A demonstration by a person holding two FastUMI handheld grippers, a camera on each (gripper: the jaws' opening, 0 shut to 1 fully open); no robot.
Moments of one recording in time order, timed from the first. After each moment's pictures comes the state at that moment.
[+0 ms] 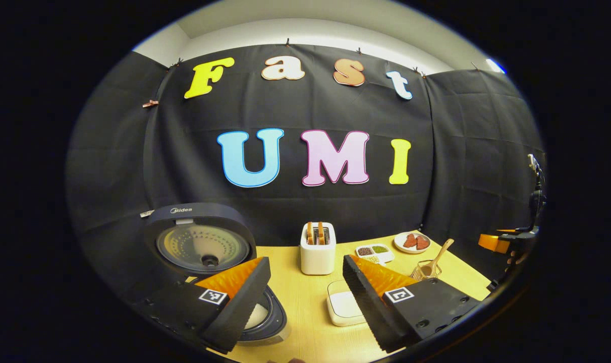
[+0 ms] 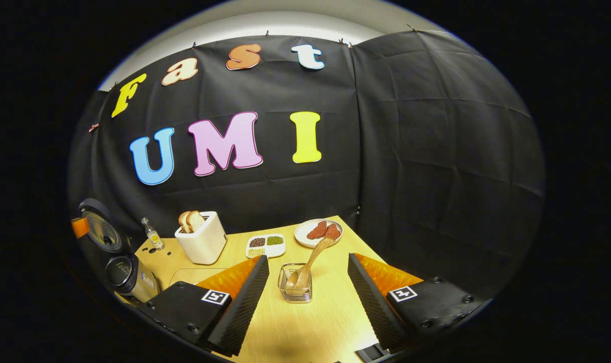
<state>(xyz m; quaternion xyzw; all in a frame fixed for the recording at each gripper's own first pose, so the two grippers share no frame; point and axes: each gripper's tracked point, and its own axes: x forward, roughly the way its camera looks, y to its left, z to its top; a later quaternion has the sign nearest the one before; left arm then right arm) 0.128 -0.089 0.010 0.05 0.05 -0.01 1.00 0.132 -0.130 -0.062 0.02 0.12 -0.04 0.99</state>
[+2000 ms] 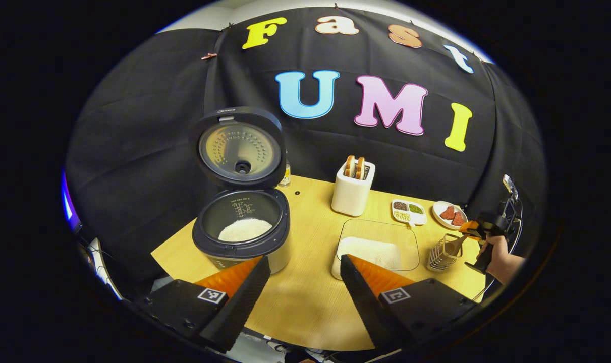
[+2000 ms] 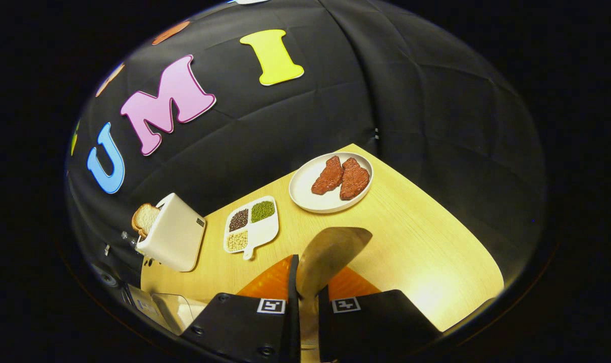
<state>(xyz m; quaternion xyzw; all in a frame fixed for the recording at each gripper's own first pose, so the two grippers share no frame) 0.072 -0.119 -0.103 -0.03 0.20 0.17 0.96 0.329 -0.141 -0.219 0.15 0.29 -0.02 0.95</state>
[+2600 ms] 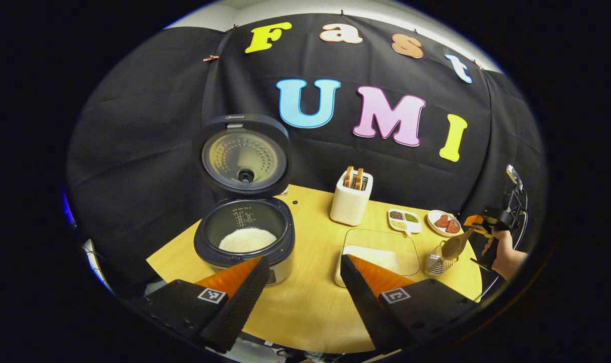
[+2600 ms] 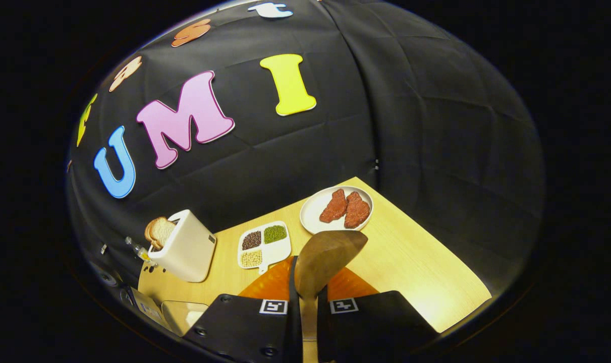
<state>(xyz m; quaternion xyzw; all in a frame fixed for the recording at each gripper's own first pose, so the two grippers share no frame) 0.066 -0.084 -0.089 -0.04 0.17 0.14 0.97 0.316 -0.128 -0.138 0.12 0.20 -0.04 0.97</state>
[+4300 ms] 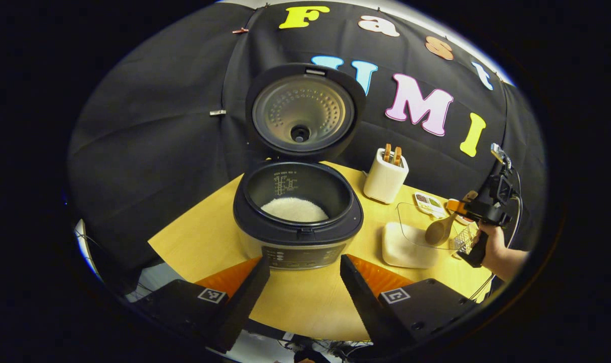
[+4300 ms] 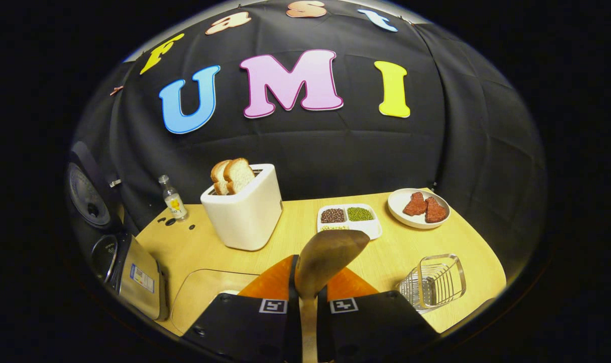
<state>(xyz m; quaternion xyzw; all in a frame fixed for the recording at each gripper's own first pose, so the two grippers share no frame) 0.031 0.029 -0.181 -0.10 0.22 0.14 0.96 0.269 0.083 -0.225 -0.02 0.19 0.09 0.98</state>
